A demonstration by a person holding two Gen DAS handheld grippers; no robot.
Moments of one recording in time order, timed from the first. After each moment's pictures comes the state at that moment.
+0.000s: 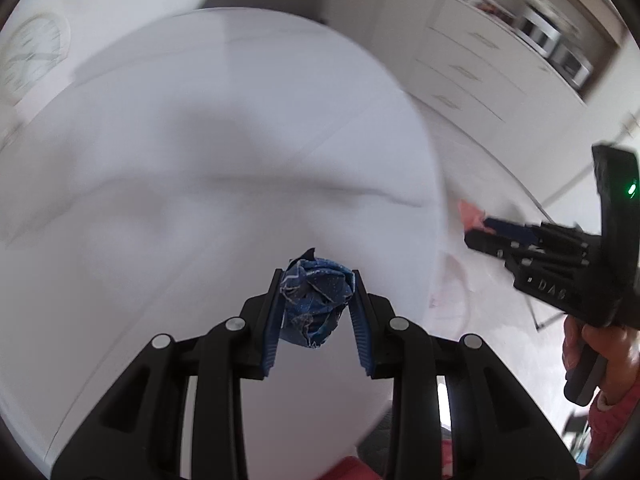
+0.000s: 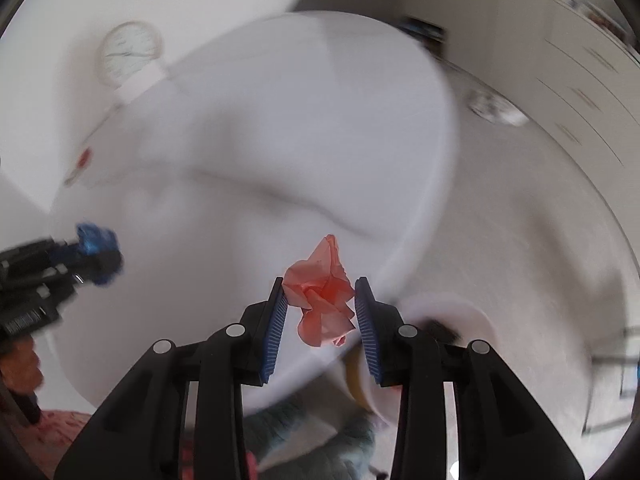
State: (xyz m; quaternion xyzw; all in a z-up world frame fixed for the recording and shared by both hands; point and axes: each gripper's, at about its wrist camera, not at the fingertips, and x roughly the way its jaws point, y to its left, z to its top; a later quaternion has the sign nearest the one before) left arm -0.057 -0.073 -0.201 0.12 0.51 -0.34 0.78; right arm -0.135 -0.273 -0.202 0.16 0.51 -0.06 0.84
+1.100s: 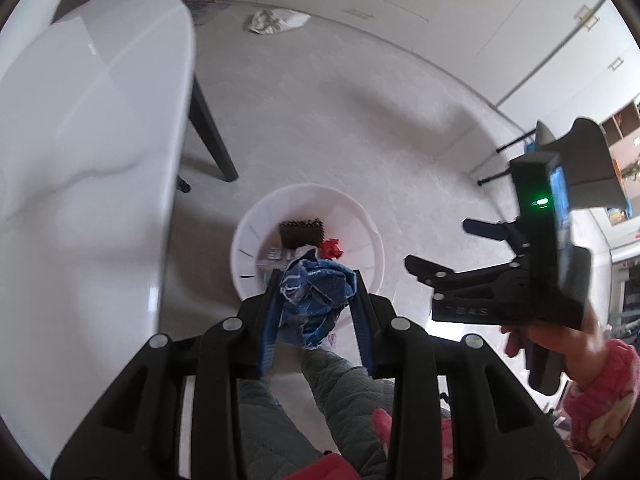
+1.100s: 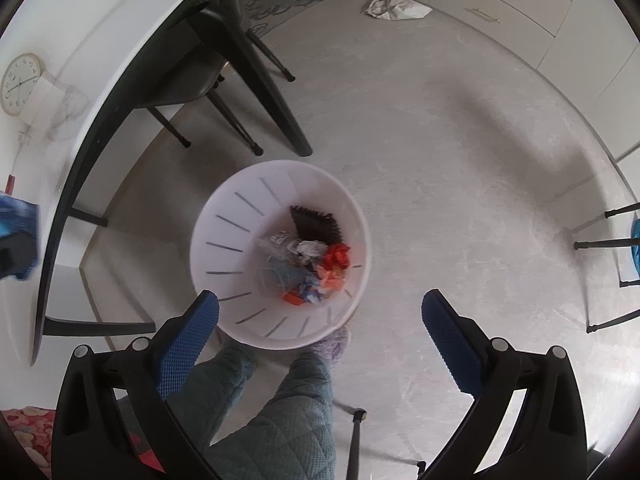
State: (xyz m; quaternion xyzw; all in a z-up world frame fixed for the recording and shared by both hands) left arm -0.178 -0.288 -0.274 0.23 0.57 -0.42 0.67; right arm -0.286 -0.436 -0.333 0.24 0.59 -0.16 0.76
